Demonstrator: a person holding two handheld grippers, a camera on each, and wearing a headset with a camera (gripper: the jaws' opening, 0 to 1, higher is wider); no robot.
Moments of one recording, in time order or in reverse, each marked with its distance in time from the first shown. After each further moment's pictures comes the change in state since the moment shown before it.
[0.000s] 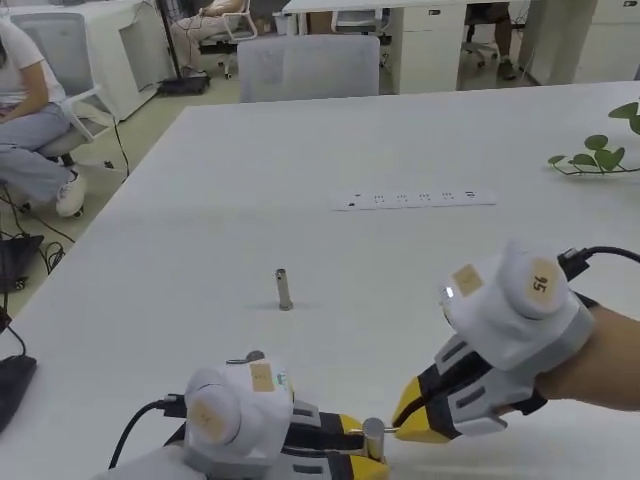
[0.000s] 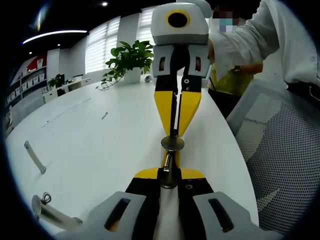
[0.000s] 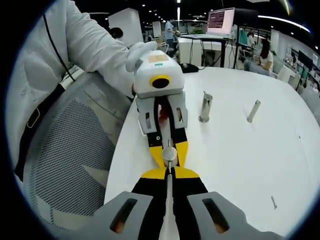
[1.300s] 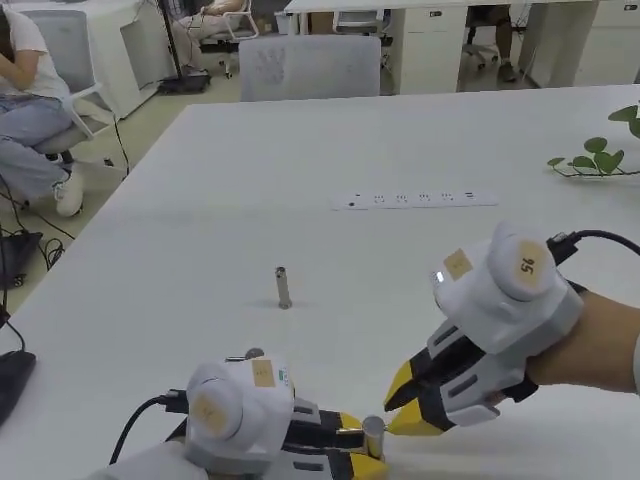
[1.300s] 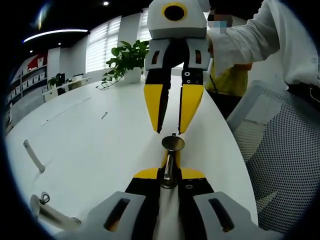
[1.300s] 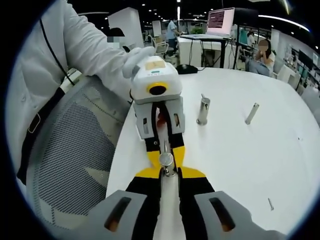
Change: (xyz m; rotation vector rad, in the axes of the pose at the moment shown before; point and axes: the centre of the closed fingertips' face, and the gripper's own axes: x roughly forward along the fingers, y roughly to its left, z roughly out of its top) left arm 0.001 -0.001 -0.001 -0.009 -0.003 -0.002; right arm -0.009 -0.002 0.004 0.016 0.003 -0.002
